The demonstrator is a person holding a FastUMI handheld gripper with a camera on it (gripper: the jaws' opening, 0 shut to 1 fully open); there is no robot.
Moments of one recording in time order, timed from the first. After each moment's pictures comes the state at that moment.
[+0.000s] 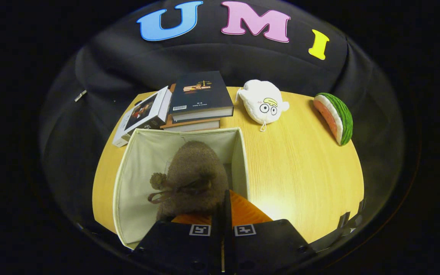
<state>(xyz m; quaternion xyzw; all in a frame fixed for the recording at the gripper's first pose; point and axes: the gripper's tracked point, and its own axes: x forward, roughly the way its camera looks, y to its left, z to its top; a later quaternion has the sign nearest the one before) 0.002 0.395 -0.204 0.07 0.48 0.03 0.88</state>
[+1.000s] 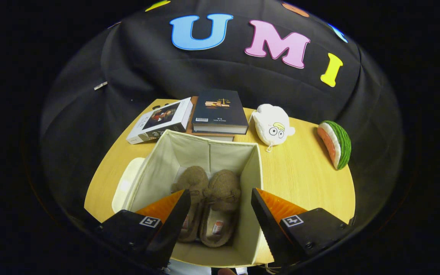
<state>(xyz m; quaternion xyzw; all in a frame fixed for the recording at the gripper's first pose) -0.007 0.414 -0.153 0.03 0.38 0.09 0.92</state>
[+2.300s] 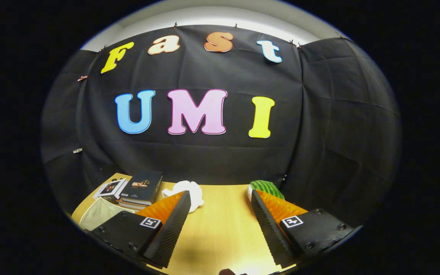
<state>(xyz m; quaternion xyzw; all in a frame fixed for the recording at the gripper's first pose) 0.039 0.014 -0.032 0.10 0.13 -0.02 0.99</state>
